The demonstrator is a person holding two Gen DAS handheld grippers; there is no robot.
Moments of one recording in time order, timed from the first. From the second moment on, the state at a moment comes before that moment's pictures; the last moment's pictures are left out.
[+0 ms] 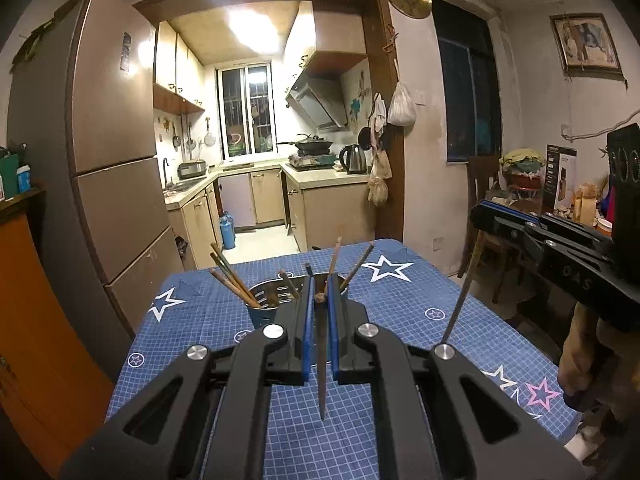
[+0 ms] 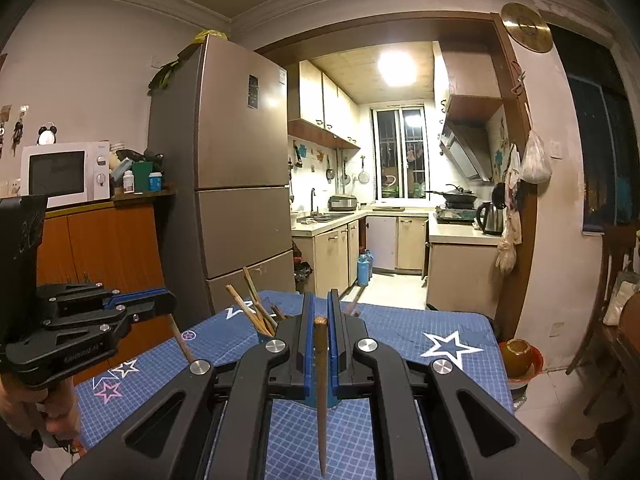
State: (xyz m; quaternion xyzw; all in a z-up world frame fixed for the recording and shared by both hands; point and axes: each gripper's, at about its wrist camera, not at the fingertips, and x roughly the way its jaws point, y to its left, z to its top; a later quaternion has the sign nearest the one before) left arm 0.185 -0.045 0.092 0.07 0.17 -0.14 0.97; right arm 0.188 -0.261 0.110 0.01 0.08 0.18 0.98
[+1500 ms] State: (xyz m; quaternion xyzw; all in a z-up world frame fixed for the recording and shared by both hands) left arm 0.296 -0.009 0.209 0.02 0.11 -0.13 0.98; right arm 0.317 -0.201 0.238 0.00 0.05 0.16 0.99
